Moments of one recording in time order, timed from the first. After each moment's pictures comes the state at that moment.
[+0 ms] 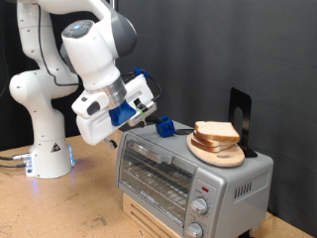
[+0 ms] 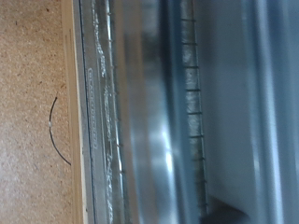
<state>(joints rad) 0.30 -0.17 -0.36 -2.39 0.45 2.17 0.49</state>
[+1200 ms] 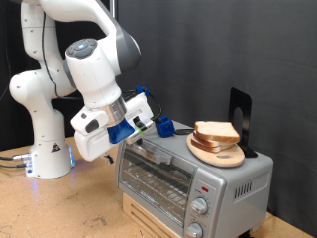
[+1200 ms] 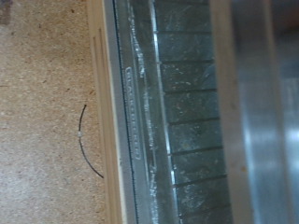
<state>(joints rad) 0.29 -0.10 -0.36 -2.39 0.44 2.21 0.49</state>
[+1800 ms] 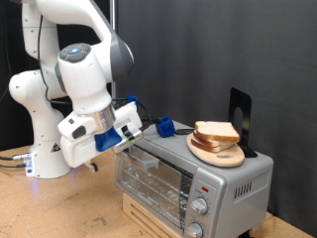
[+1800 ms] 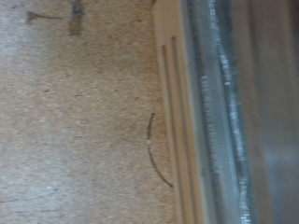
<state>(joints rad) 0.25 -0.06 -0.39 -2.40 0.34 2.22 0.49</state>
